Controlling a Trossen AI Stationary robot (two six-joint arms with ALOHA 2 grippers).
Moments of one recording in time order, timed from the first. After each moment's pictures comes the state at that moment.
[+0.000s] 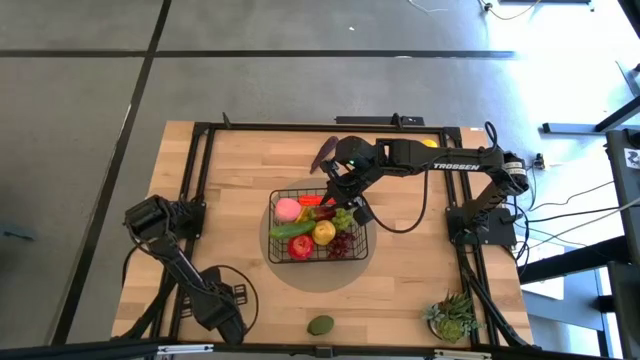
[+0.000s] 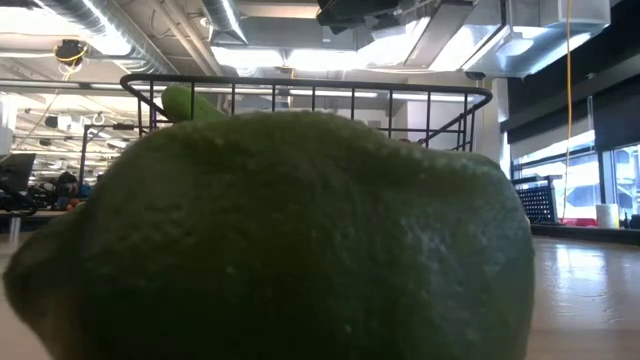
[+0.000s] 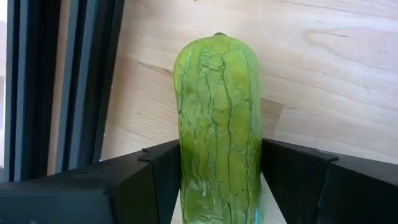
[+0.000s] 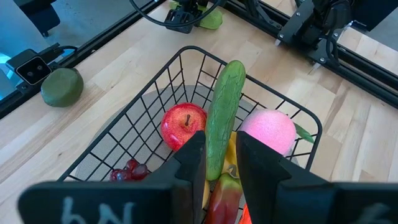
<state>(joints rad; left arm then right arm) -0.93 1.91 1.18 -1.05 0.19 -2.77 -0.09 1.68 1.58 -0.67 -0.44 -0.58</state>
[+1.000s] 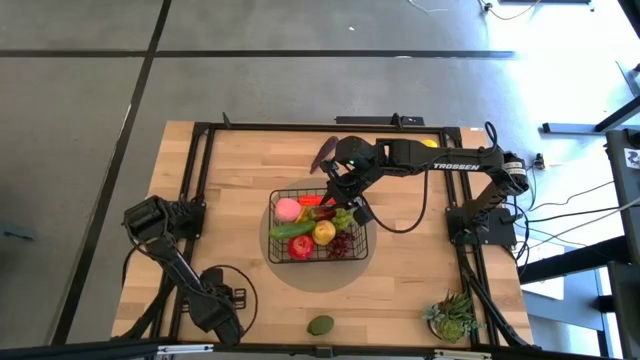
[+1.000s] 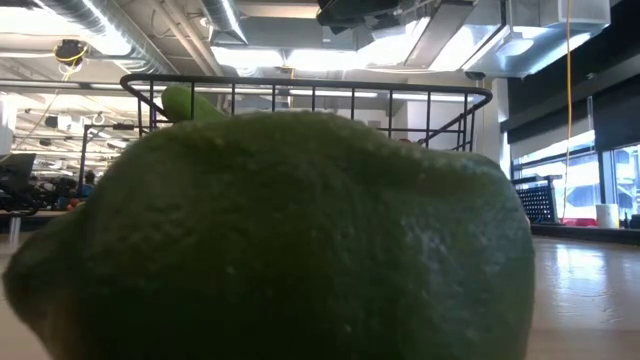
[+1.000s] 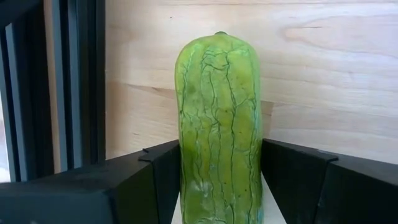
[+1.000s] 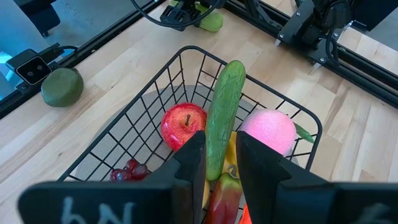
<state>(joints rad) -0.95 1.91 1.18 -1.06 0.11 -2.63 -0.09 1.68 1.58 -0.67 -0.44 -0.58</state>
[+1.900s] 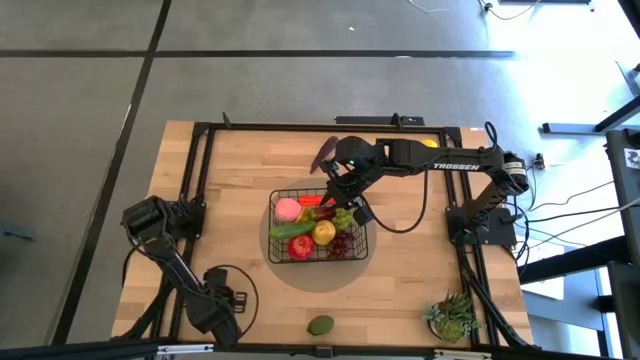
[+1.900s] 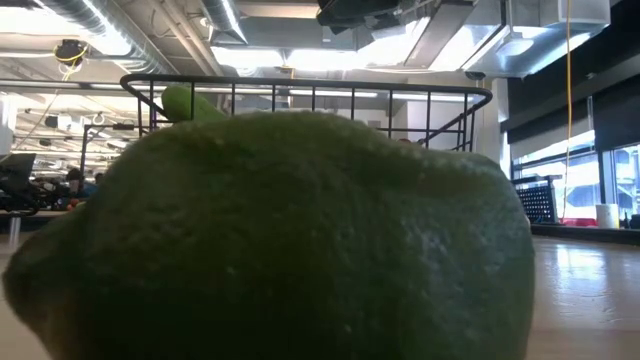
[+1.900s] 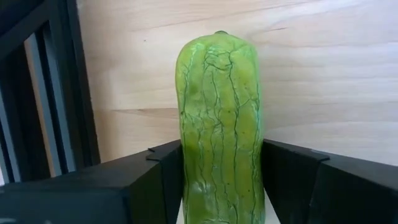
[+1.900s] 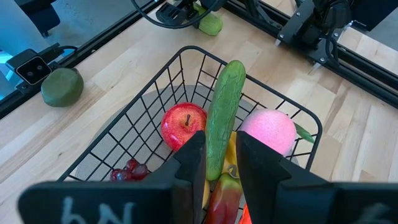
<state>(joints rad) -0.96 1.91 1.18 -1.05 0.04 -2.49 -0.09 1.68 1.58 -0.67 -0.44 -0.58</state>
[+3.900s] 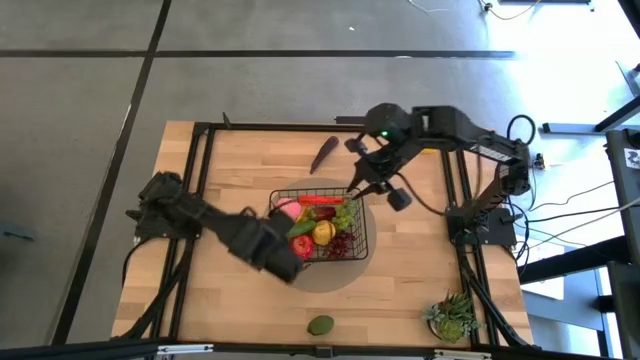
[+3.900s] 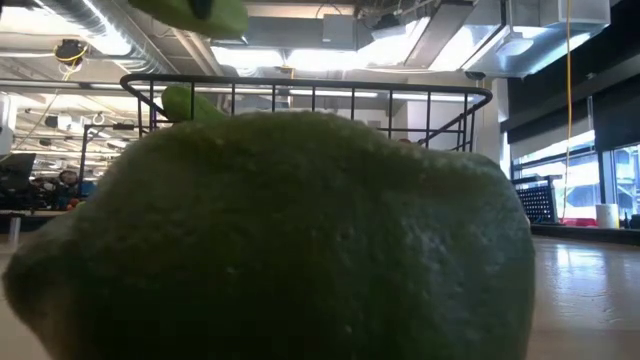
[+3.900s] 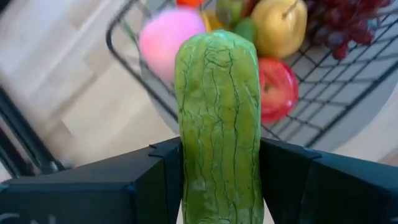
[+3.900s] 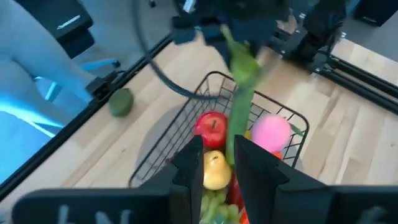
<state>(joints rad) -0.47 1.83 1.87 -1.54 -0.43 -1.29 -0.10 1.67 2.07 -1.24 -0.49 -0.56</state>
